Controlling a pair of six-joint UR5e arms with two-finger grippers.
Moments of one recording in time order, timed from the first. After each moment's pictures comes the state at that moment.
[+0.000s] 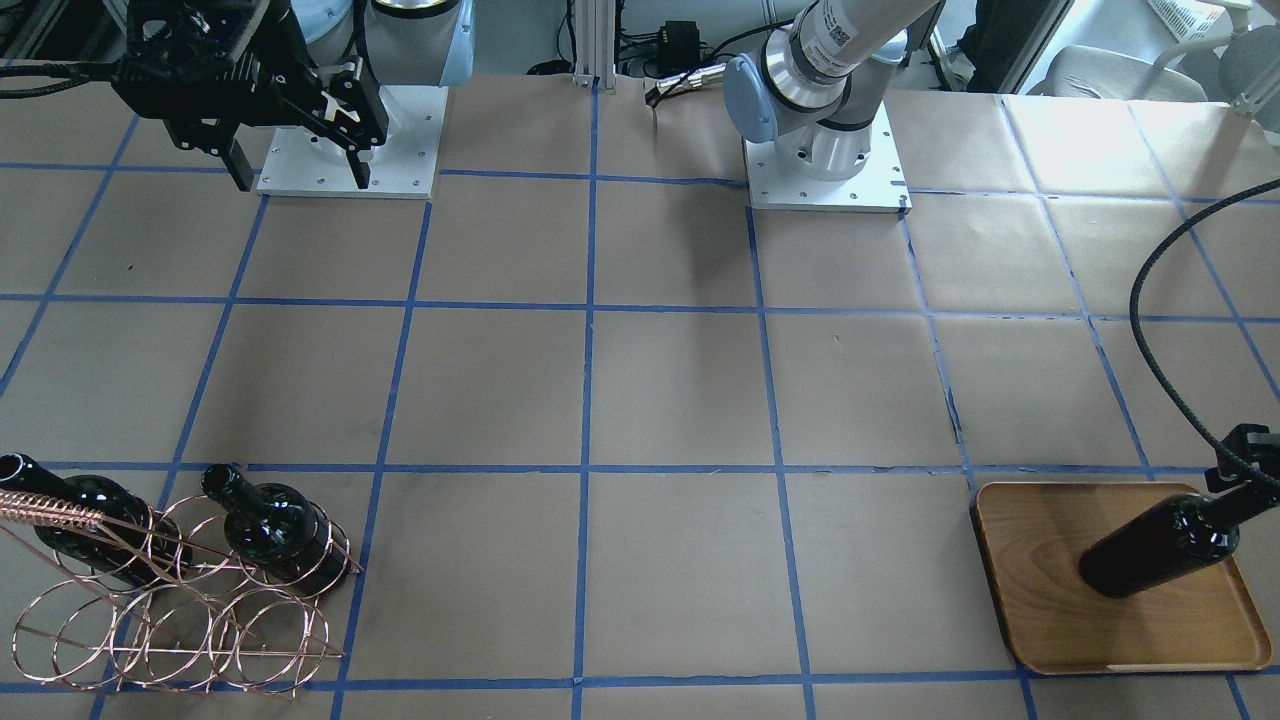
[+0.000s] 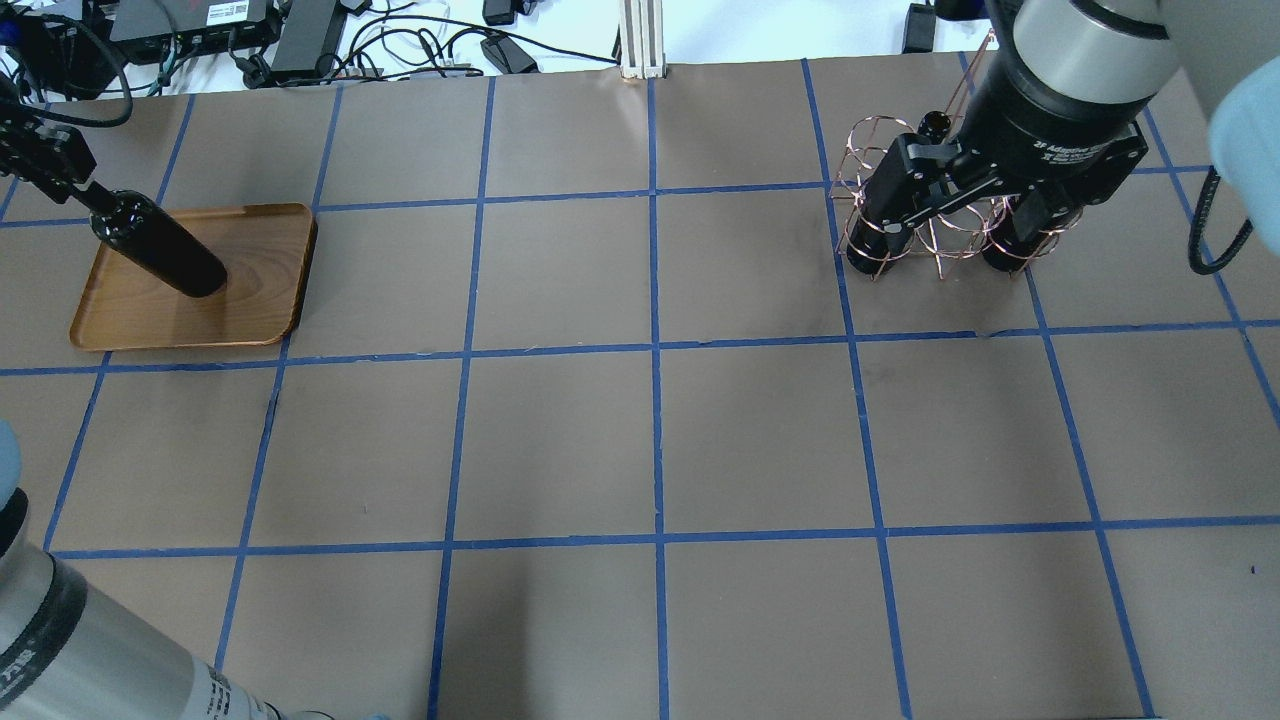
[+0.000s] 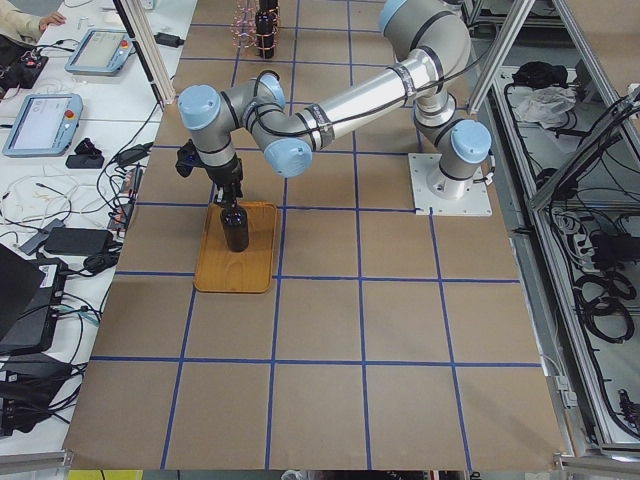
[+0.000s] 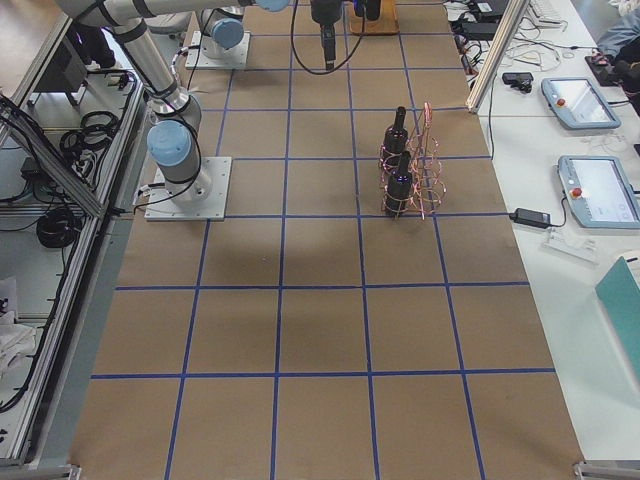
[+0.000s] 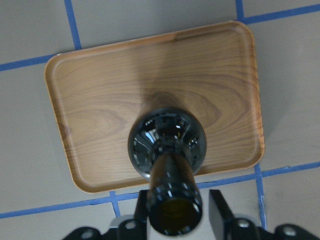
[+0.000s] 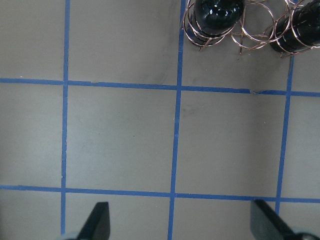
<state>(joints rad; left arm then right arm) -1.05 -2.06 -1.20 -1.48 1.60 0.70 1.60 -1.69 1.59 -1.54 -1.57 -0.03</state>
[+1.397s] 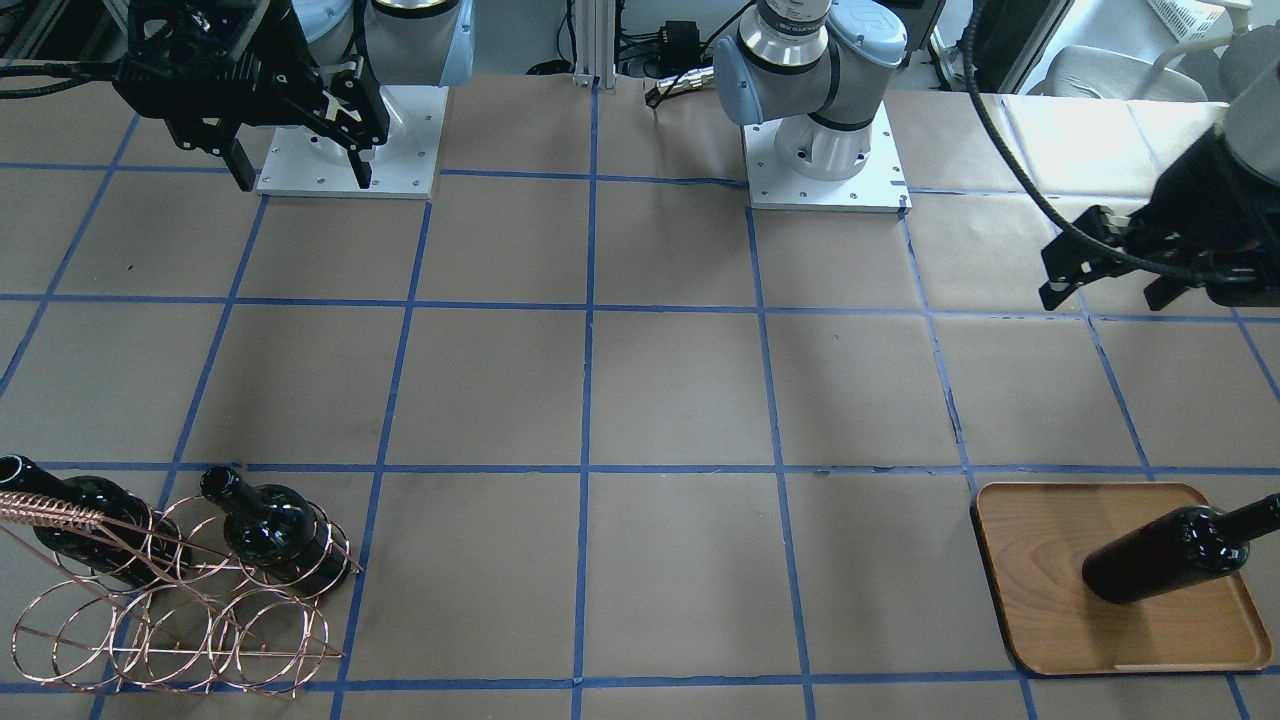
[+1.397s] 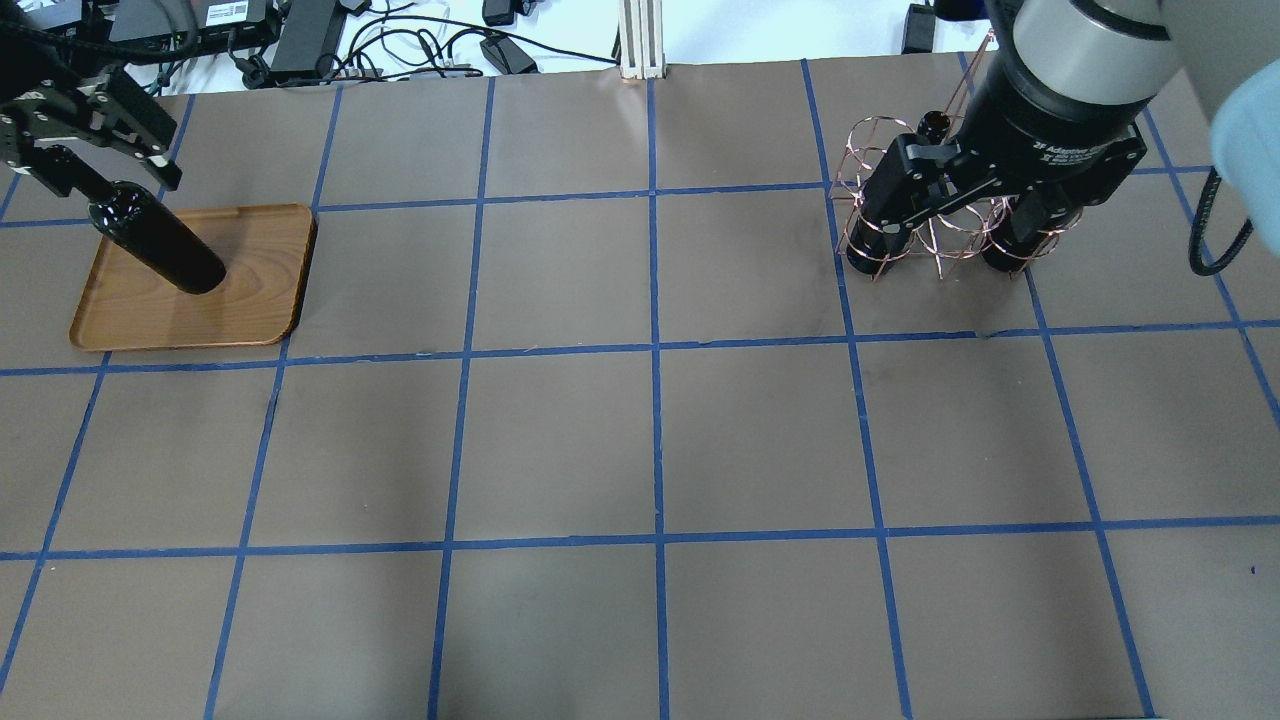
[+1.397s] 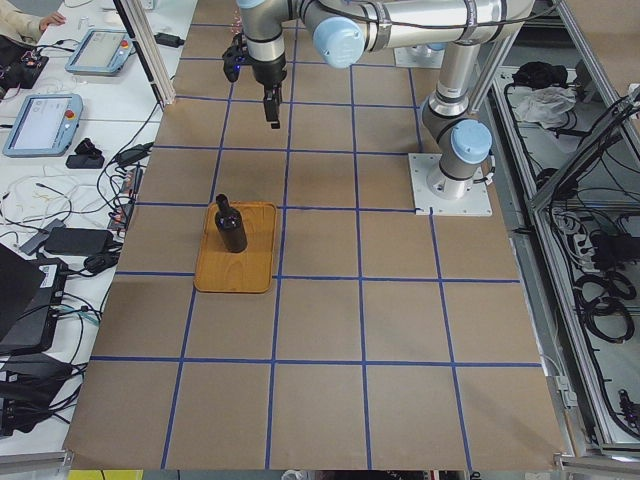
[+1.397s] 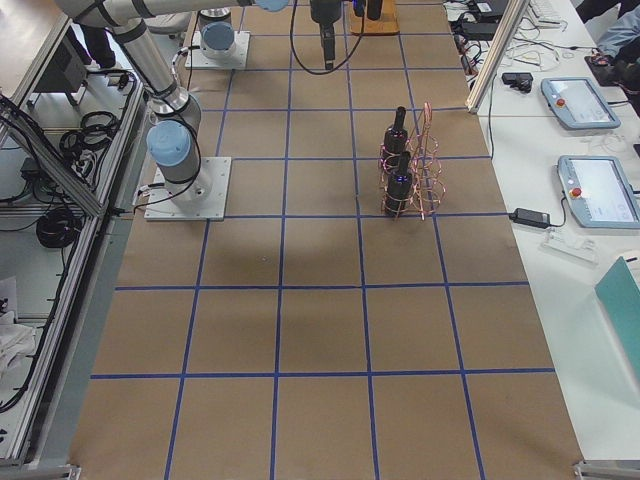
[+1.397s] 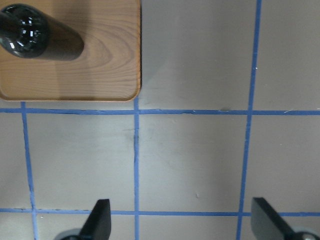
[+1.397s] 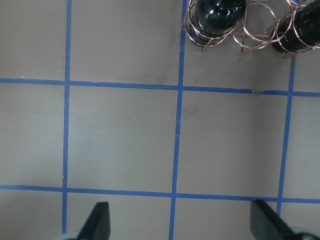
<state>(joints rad) -1.29 -1.66 -1.38 -1.69 1.59 0.25 1.60 -1.69 1.59 -1.54 -1.56 -0.03</state>
